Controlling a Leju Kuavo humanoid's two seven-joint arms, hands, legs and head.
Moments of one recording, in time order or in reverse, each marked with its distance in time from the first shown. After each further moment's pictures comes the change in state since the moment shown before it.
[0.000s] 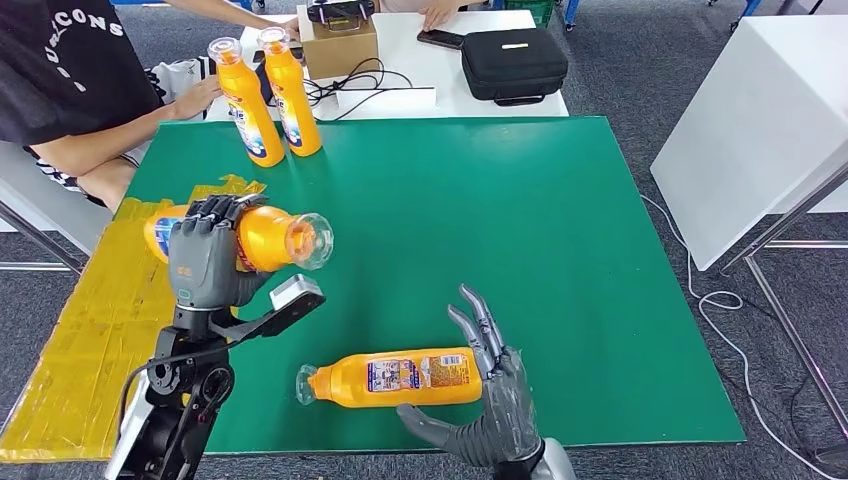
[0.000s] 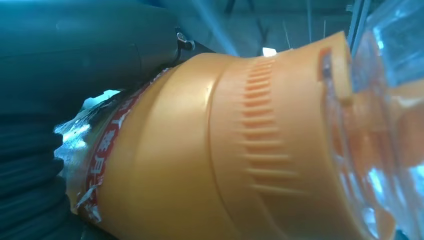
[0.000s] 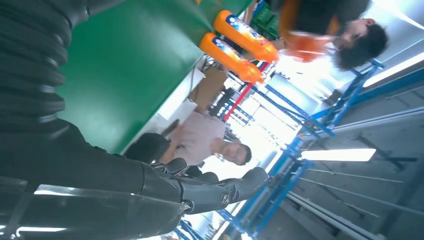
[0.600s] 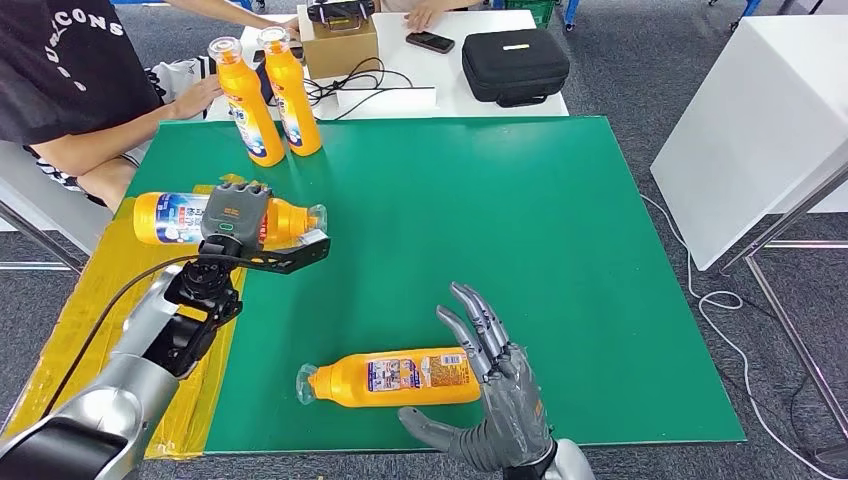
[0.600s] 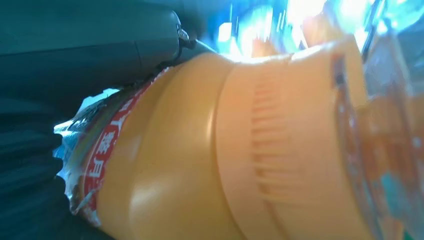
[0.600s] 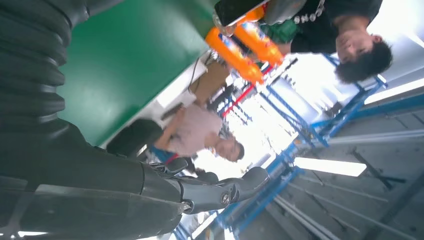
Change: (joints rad) left arm -0.448 0.114 -0.167 0.685 -0.194 -0.422 0.287; right arm -0.014 -0.063 0.033 -0.130 0.118 0.079 0.147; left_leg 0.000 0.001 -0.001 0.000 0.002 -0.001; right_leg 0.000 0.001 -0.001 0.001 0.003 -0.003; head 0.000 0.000
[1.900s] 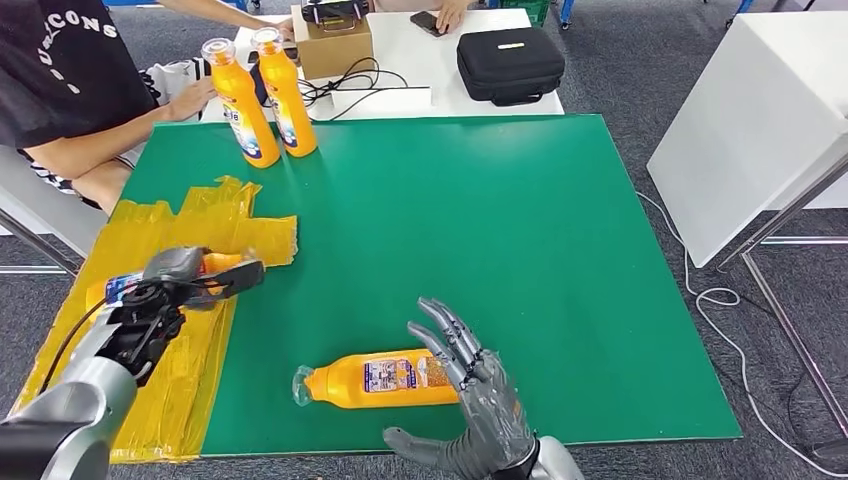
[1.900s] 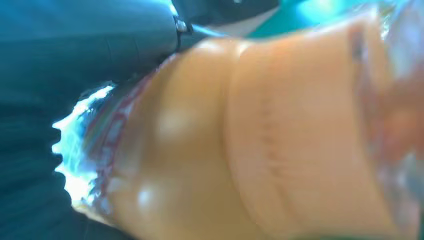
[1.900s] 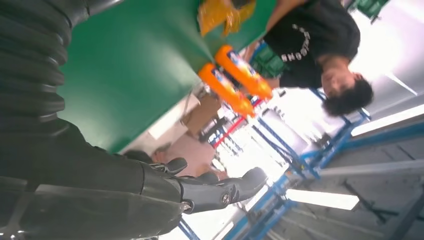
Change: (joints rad) left arm -0.001 0.090 0.270 0.358 0.130 -0.098 -0.094; right arm 0.007 0.017 -0.002 0.049 -0.067 0.112 -0.078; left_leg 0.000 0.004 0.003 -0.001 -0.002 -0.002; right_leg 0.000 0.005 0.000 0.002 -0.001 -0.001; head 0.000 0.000
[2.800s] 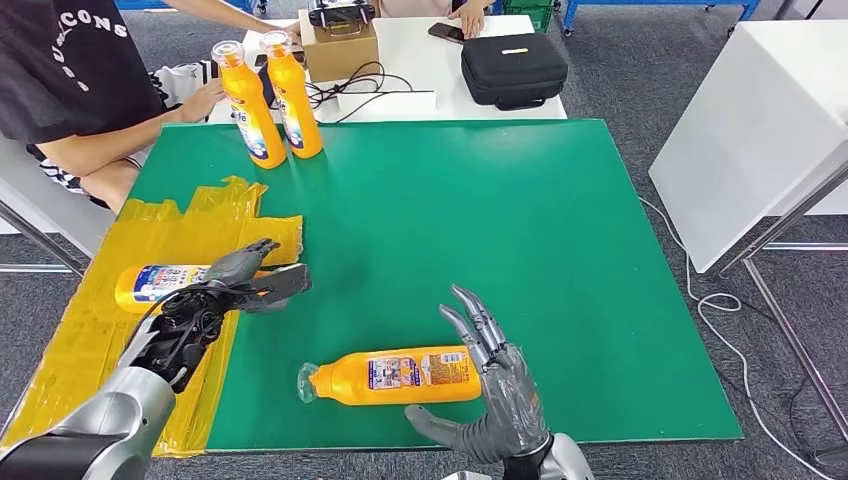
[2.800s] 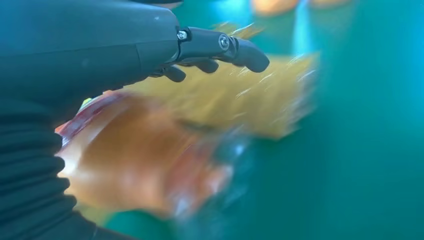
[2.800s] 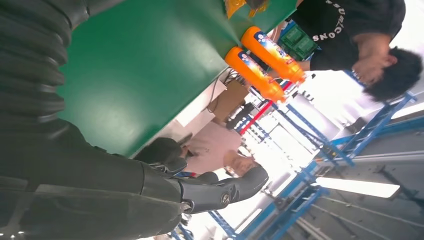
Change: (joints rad) left arm 0.051 -0.118 0.008 -0.101 0.218 0.003 -0.265; right arm -0.012 -0.032 -0.006 0.032 0.009 -0.107 0.095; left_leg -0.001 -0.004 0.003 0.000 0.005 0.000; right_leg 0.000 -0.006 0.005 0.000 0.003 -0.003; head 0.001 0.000
